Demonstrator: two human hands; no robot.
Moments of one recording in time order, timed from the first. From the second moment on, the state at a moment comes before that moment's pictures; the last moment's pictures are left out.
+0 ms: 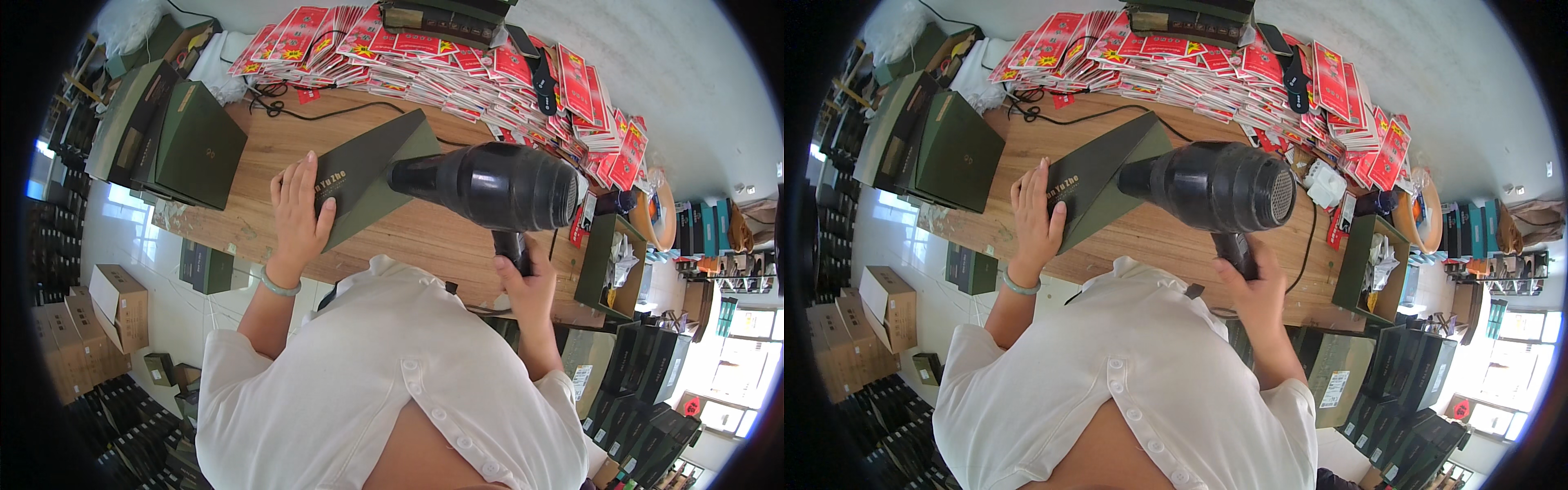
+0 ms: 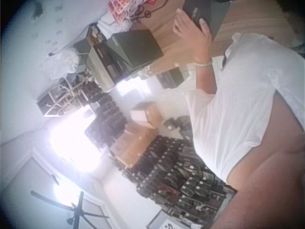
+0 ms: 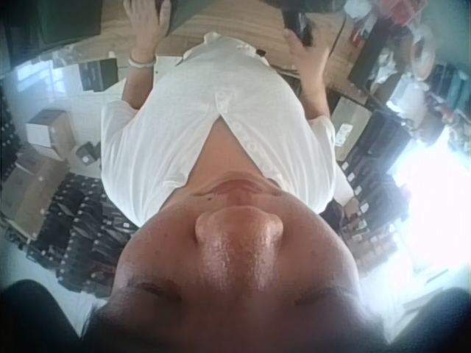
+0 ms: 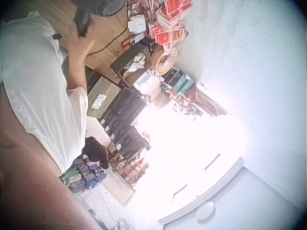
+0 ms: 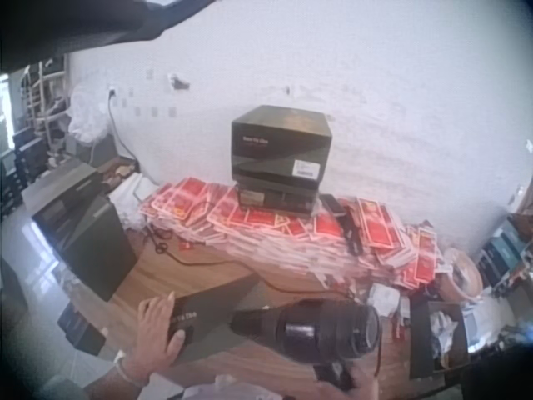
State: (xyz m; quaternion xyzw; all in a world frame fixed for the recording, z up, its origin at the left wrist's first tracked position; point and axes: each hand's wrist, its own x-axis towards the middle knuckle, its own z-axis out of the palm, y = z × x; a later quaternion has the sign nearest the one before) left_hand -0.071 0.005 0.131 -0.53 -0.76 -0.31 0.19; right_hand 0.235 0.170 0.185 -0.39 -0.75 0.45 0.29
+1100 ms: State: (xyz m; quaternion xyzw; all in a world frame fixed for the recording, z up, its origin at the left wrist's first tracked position) left_hand -0.072 0.007 0.131 -0.53 -0.76 -0.32 0.19; right_hand 0.239 0.165 0.189 -0.43 -0.70 0.48 0.30
